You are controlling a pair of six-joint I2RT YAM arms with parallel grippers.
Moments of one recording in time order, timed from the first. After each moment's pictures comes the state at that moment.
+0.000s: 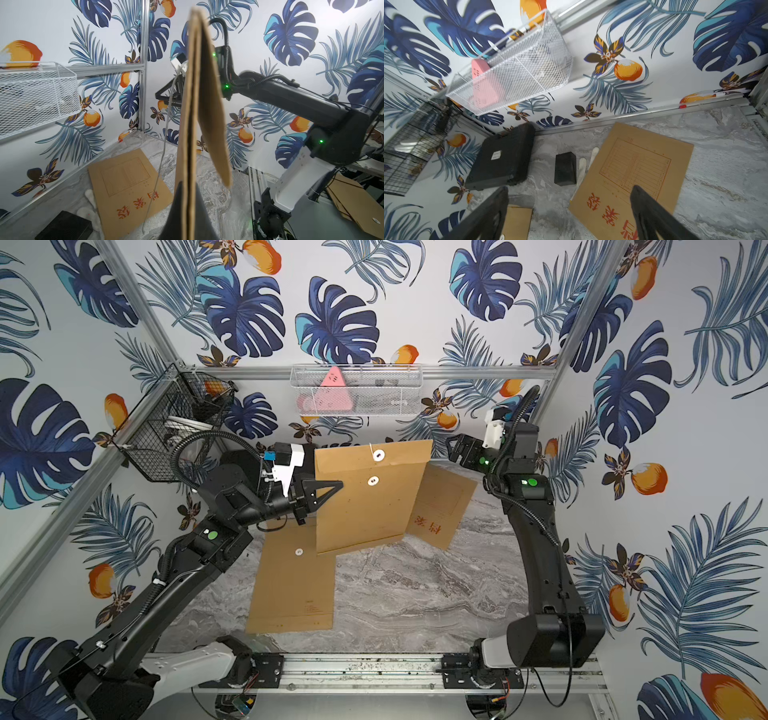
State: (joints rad) left arm -0.40 1.15 1.21 0.03 0.73 -0.23; right arm 0.00 1.39 1.54 -0.47 -0.35 0.39
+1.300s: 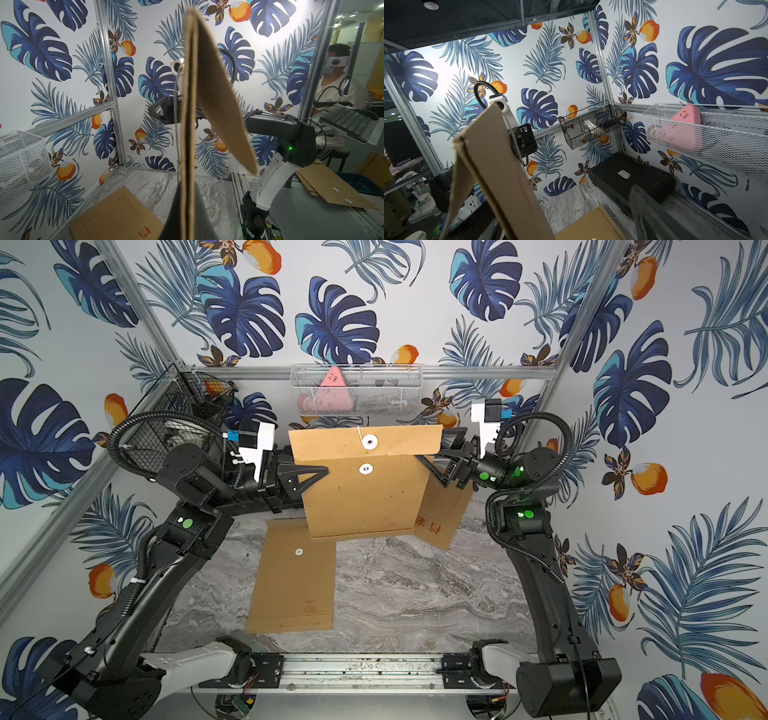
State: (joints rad) left arm -0.33 1.18 1.42 0.06 1.00 -0.26; right arm 0.09 1.22 1.35 0.41 -1.07 0.74
